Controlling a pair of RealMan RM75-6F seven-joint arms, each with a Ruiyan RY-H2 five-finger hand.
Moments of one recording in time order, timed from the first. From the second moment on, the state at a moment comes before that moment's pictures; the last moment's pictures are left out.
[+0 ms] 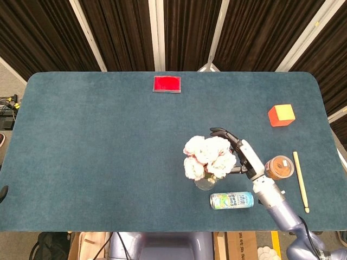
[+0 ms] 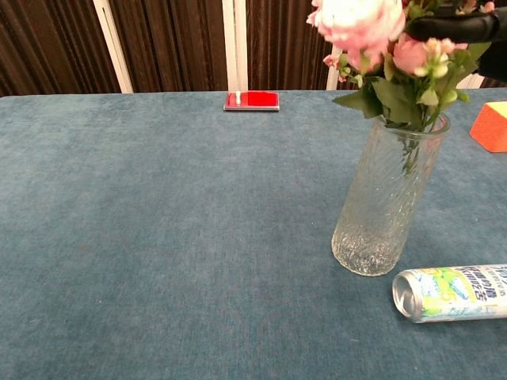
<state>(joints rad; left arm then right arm) 0.05 -1.09 -0.10 -1.67 1.48 1.68 0.03 0.45 -1.16 0.29 -1.91 -1.43 1.03 0.95</state>
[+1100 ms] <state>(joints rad) 0.05 -1.08 -0.09 -1.69 1.49 1.68 0.02 0.16 -0.88 0.15 -1.74 -1.48 1.45 0.44</state>
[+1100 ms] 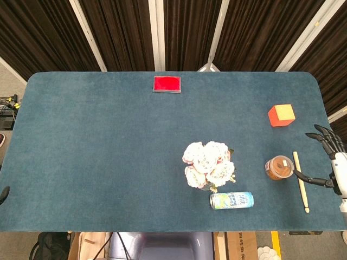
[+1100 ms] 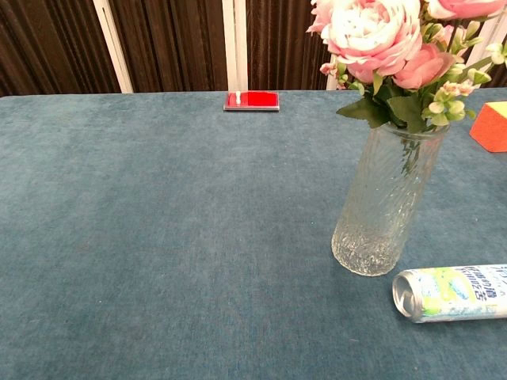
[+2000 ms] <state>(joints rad) 0.00 -1.06 -0.06 -1.66 1.54 1.60 0.00 0.05 -1.10 0.03 -1.65 -1.56 1.57 -0.12</state>
